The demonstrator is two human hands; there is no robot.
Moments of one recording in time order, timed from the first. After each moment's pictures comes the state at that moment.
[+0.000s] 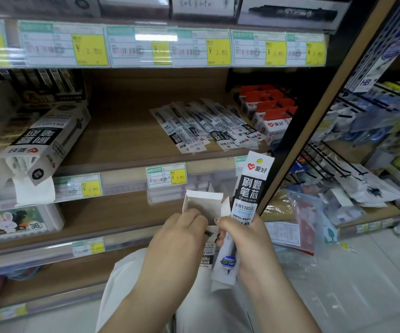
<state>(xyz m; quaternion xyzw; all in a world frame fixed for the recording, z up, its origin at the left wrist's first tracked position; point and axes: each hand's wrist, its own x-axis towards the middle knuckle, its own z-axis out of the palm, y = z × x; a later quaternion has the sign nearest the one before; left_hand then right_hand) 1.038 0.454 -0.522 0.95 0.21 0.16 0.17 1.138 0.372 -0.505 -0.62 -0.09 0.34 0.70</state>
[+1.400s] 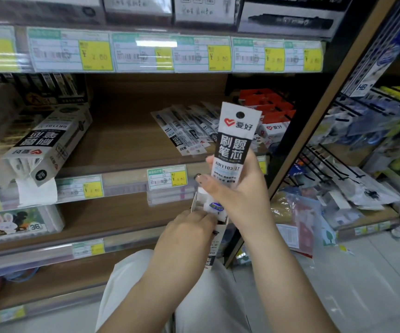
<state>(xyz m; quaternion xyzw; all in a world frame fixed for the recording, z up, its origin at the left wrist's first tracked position) 1.053 0.455 -0.518 0.95 0.18 0.17 0.17 1.159 0.399 -0.451 -0.62 -0.39 0.16 0.66</state>
